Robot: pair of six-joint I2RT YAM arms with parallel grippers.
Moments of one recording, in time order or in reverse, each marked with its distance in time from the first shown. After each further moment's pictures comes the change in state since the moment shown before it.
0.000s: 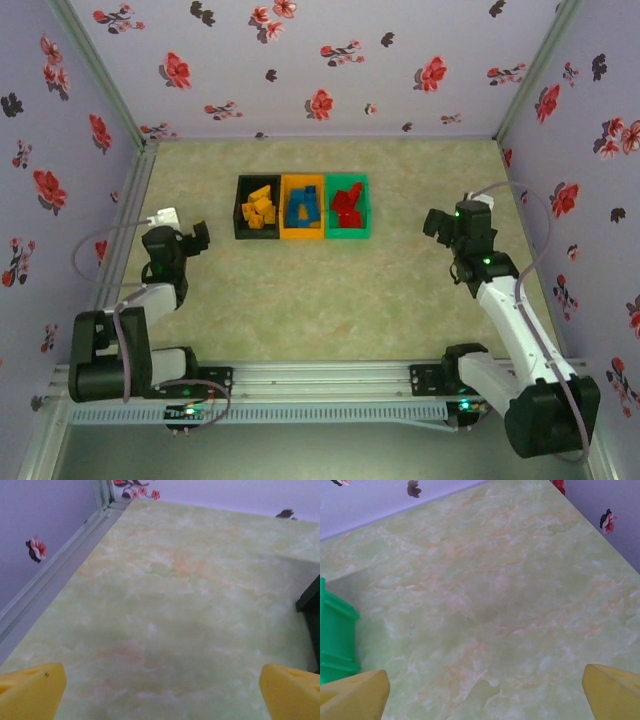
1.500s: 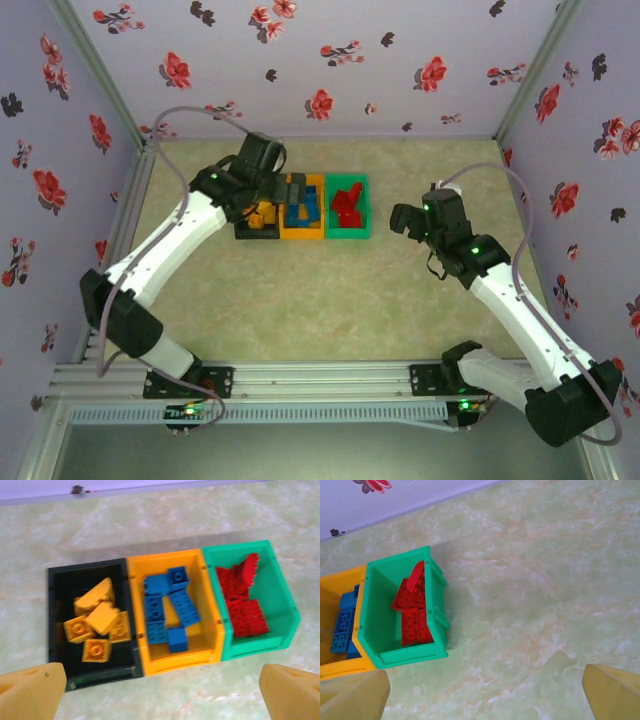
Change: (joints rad) left arm -0.681 0.245 1.211 -1.391 -0.118 -0.257; right arm 0.307 0.050 0.239 -0.255 0.021 0.161
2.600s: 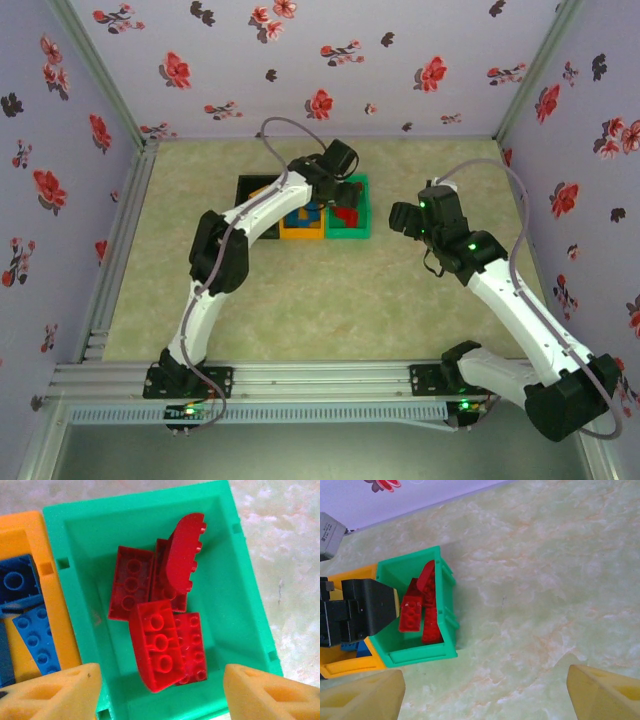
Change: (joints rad) left arm -0.111 0.731 0.517 0.006 0.183 -0.119; right arm 0.022 0.030 0.029 0.006 -0.007 0.007
